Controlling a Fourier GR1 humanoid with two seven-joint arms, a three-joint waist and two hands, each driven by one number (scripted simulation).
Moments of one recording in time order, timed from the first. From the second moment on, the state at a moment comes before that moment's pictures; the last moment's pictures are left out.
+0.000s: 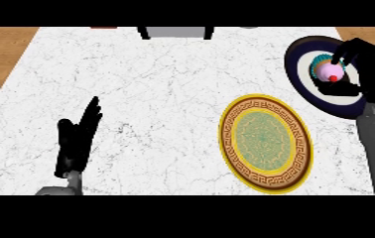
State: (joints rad) left arm -0.01 0.16 -0.07 -1.49 -0.03 0.18 0.23; right arm -0.46 -0.40 -0.22 -1.24 0.86 -0.24 -0.17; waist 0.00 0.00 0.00
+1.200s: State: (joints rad) left arm -0.06 0.14 -0.06 -1.45 -0.05 0.15 0.20; right arm -0.84 -0.64 -0.28 -0.27 0.95 -0.14 -0.38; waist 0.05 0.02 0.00
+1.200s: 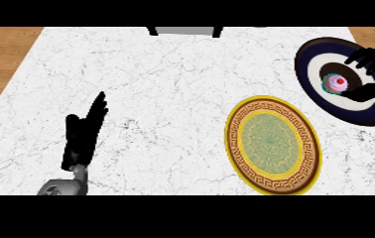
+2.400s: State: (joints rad) left arm -0.04 0.13 -0.06 -1.48 -0.06 0.15 0.22; right arm -0.79 -0.77 -0.62 -0.16 0.54 0.31 -0.88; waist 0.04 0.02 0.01
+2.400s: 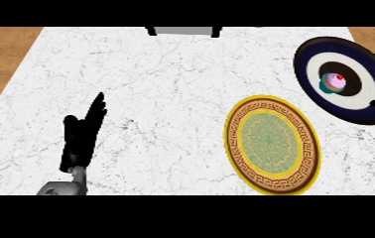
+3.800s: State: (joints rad) left arm -0.07 0.11 -0.06 -1.47 -0.08 0.15 0.23; right arm -0.71 -0.76 -0.60 -0.16 0.53 0.19 -0.92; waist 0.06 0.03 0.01
